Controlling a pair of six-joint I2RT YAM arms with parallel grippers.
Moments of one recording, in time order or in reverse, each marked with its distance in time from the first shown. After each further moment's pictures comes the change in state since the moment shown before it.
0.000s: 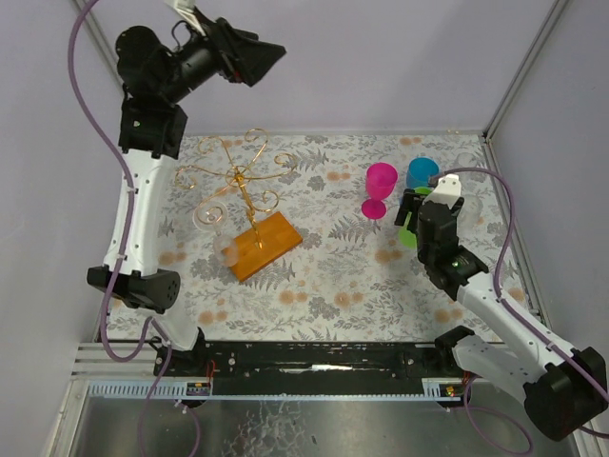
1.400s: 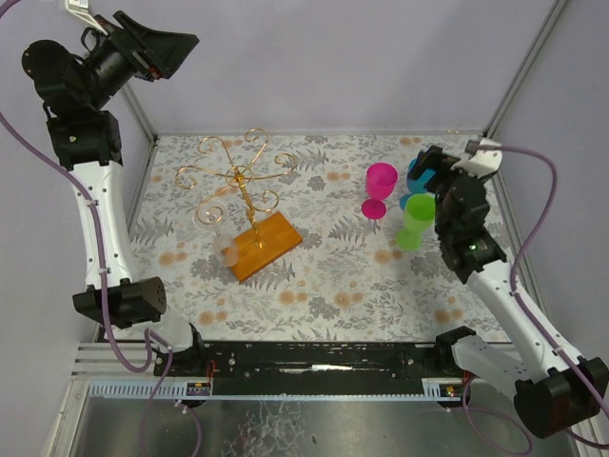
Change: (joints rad) left arm 0.435 -0.113 -0.138 0.164 0.188 -0.327; right arm -0.123 0.026 0.092 0.240 -0.060 0.014
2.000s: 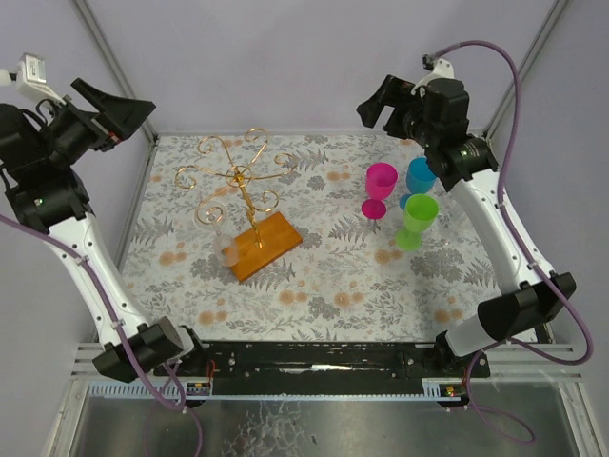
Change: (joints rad) left arm 0.350 -0.285 -0.322 -0.333 0.144 0.109; right arm -0.002 0.532 0.961 -0.567 -0.544 0.238
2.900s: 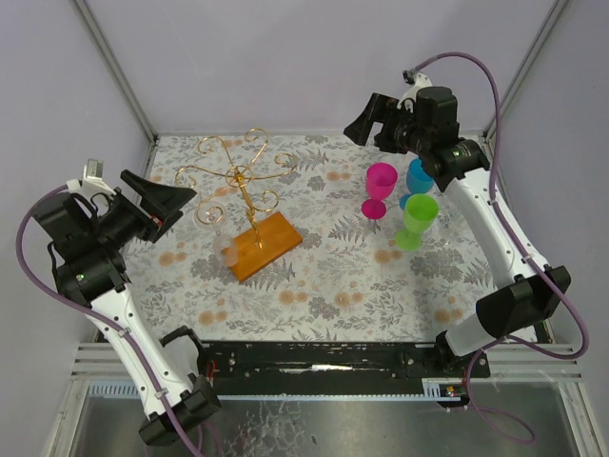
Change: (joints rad) left arm 0.055 -0.451 -0.482 -0.476 0.092 0.001; right arm 0.000 0.039 -0.034 -0.085 -0.222 0.001
